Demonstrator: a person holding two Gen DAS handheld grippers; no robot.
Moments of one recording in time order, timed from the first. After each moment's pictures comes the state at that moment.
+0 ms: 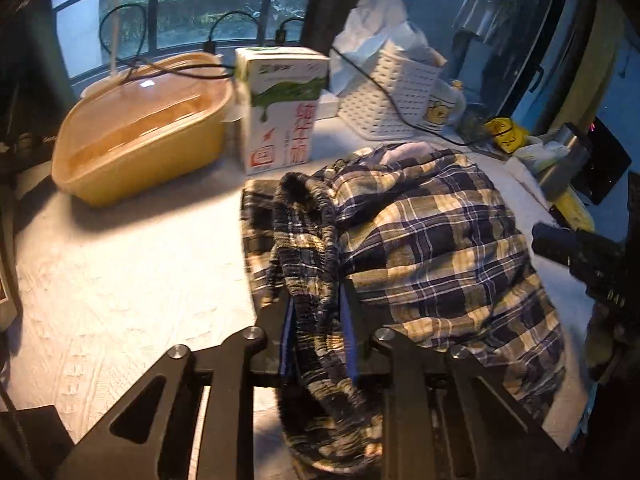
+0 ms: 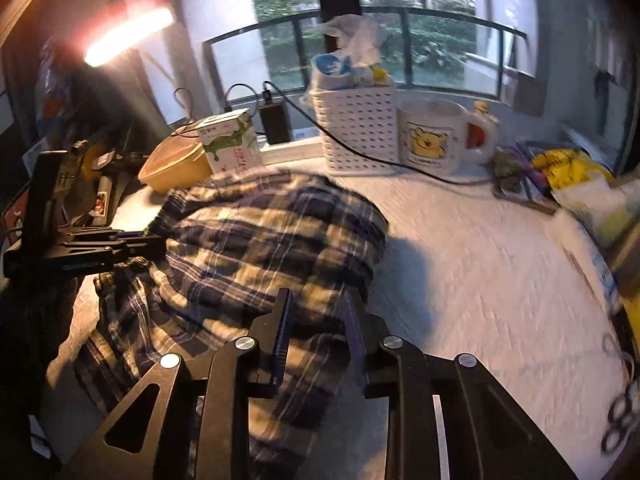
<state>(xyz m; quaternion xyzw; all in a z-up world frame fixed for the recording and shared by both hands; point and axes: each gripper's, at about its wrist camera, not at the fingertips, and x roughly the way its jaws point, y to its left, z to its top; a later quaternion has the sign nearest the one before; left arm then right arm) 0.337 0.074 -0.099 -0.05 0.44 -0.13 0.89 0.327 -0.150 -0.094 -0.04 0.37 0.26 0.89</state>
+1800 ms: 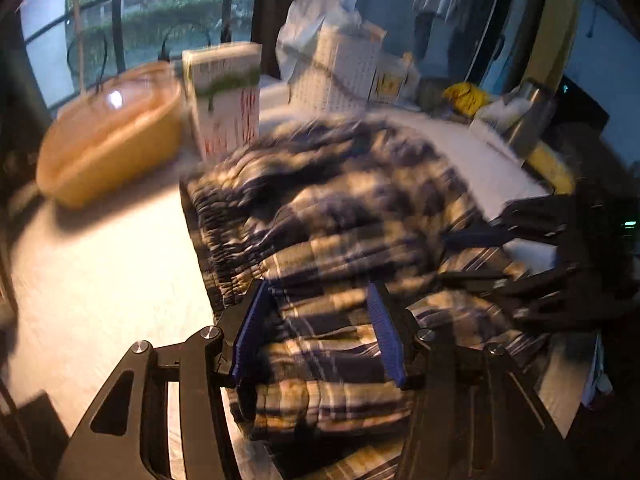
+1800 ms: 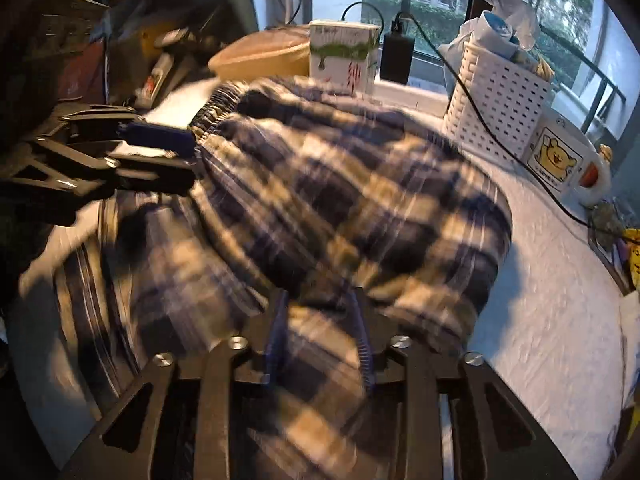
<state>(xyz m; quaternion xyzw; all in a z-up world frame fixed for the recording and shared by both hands) 0.303 0.049 -0.111 0.00 0.43 -0.18 0.88 0.316 -0.078 -0.136 -0.20 0.41 0.35 0.82</state>
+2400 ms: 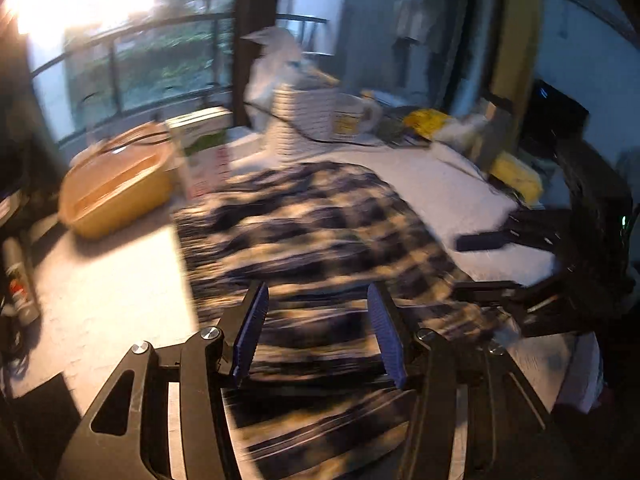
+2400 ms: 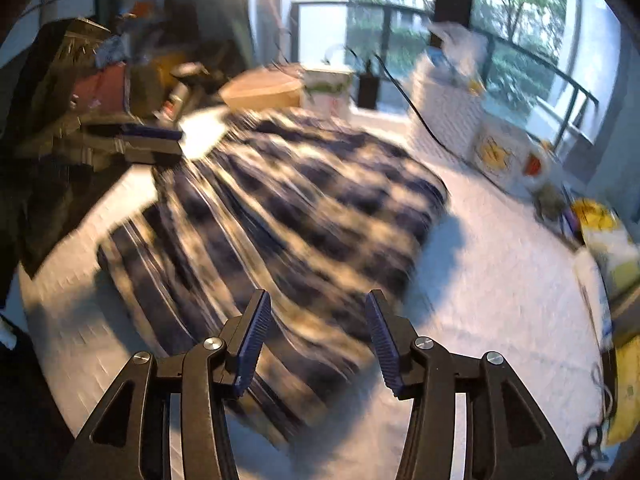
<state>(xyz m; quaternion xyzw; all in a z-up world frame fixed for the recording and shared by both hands) 0.250 0.015 -0.077 0.04 0.37 -0.20 0.91 0.255 -0.129 -0.105 -0.17 0.36 0.35 0.85</state>
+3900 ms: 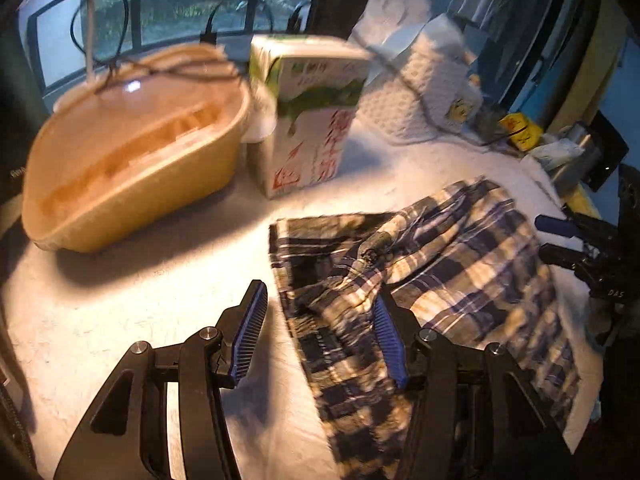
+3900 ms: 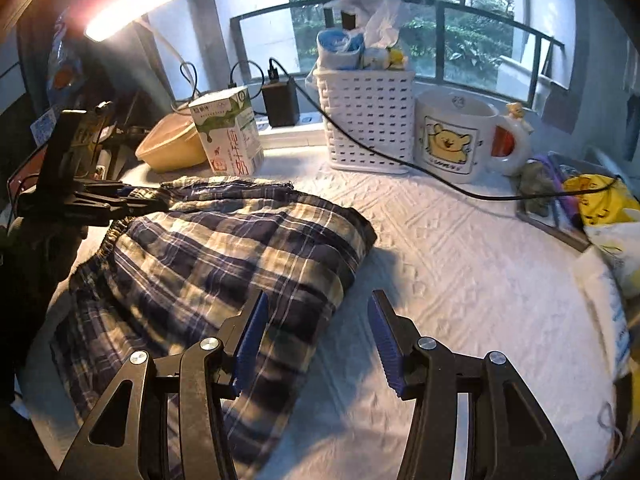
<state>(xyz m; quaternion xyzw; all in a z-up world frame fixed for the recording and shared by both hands) 0.390 0.095 -0.124 -0.03 0.46 -0.16 0.87 0.375 -0.152 -0.112 -0.08 0.40 0.30 0.86</state>
